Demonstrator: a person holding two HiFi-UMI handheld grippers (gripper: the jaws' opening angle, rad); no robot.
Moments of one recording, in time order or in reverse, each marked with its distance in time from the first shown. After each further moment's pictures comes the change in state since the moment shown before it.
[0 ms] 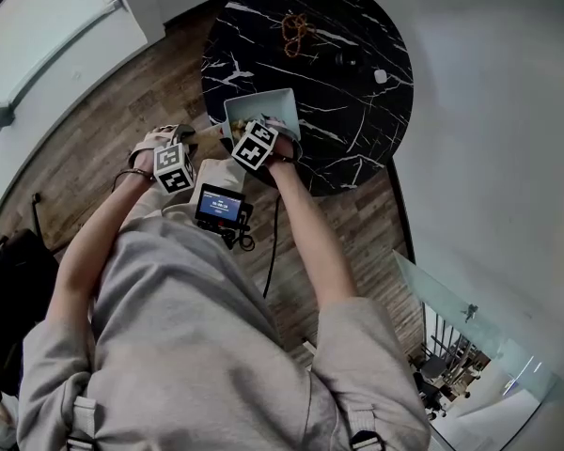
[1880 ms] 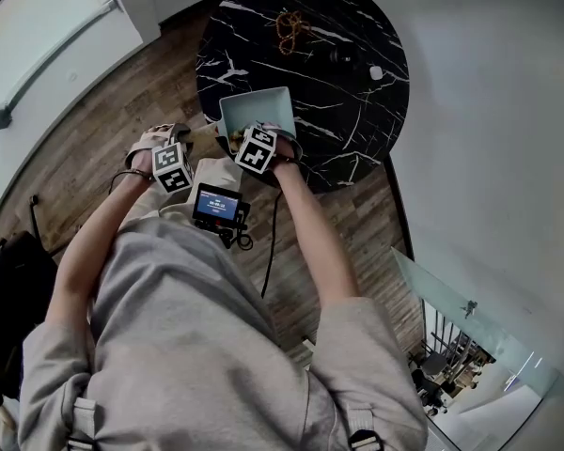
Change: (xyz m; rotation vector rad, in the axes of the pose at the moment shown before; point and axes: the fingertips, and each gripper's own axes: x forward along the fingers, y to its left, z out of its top) left arm 0.002 0.001 -0.003 0.009 0.049 0.019; right arm -0.004 0.036 -0.015 -0.086 -0.012 0.166
